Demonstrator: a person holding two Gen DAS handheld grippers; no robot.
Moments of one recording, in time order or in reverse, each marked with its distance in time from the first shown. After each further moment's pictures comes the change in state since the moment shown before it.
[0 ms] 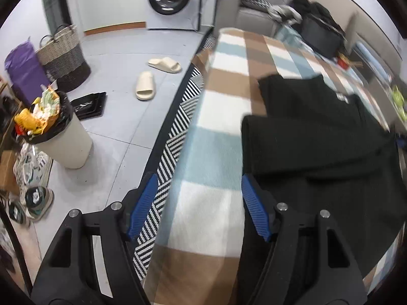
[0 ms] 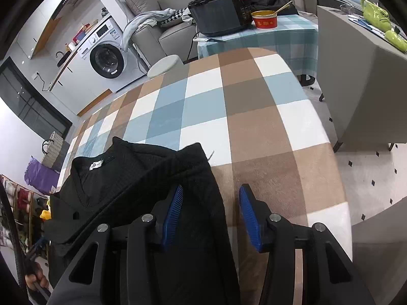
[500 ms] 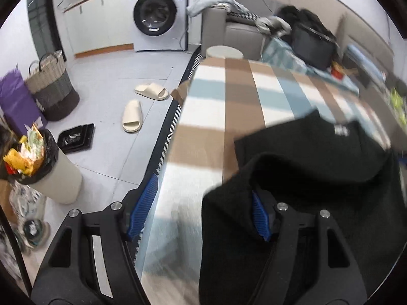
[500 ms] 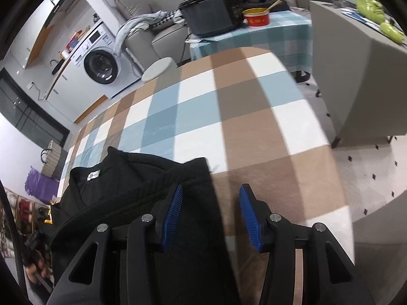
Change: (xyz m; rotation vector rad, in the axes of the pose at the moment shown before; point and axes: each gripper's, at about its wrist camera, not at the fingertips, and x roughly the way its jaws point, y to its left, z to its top) left arm 0.031 -0.042 0.091 0.023 -0.110 -0.026; right arm 0.001 -0.007 0.005 0.057 -0.010 -0.015
